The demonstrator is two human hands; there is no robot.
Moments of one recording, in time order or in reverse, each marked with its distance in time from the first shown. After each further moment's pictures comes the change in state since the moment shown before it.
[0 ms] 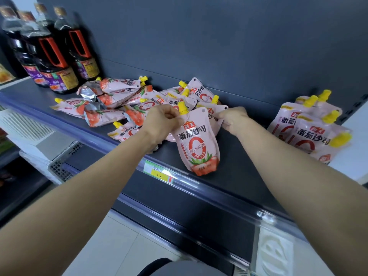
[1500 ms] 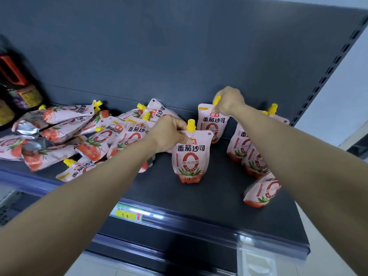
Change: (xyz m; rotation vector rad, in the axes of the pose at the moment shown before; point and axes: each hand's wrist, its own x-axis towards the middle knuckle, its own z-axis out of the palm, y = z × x) left_hand 0.065 0.049 0.075 0.267 -0.401 0.201; right_hand 0.035 -0.081 -0.090 -0.989 0.261 -0.400
